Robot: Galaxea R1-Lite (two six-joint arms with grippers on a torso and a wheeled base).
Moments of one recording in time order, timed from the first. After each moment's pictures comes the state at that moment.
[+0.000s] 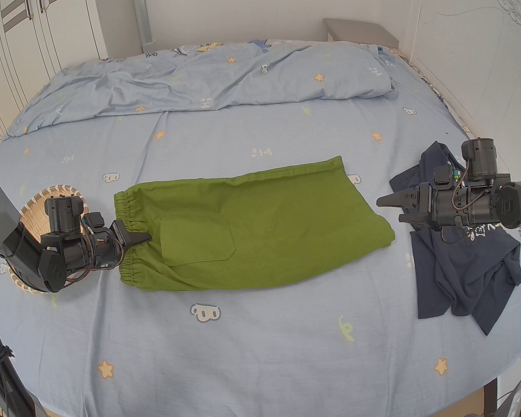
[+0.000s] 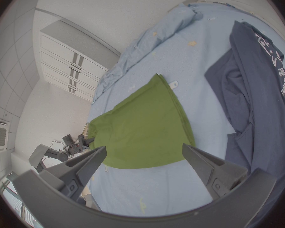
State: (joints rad) left arm 0.05 2.05 -0.80 -0.80 -0.56 -0.64; right arm 0.11 1.86 -1.11 -0.14 0.62 0.34
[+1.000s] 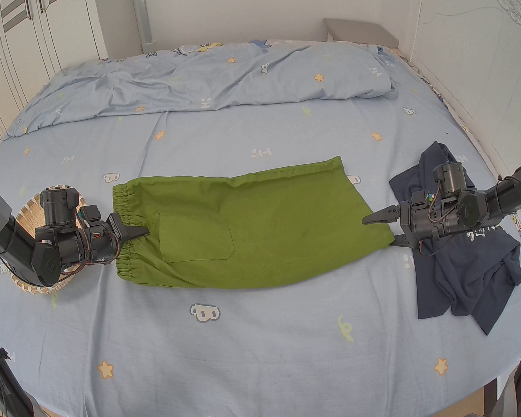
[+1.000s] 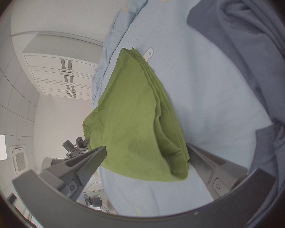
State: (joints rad) left arm 0.05 1.99 -0.82 -0.73 -0.56 -0.64; right arm 0.06 2.18 -1.32 -0.04 0.80 0.41
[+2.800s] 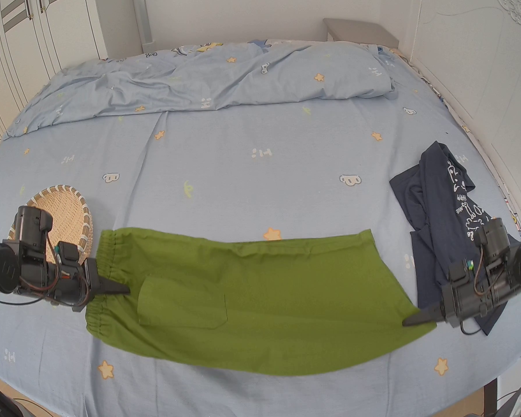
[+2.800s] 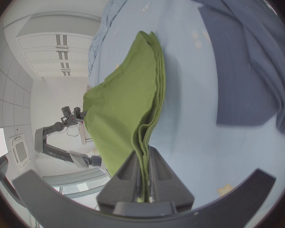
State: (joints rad) left arm 0.12 1.70 -0.70 -0.11 -0.66 -0.38; right arm 0.04 1.74 -0.67 0.09 0.82 0.16
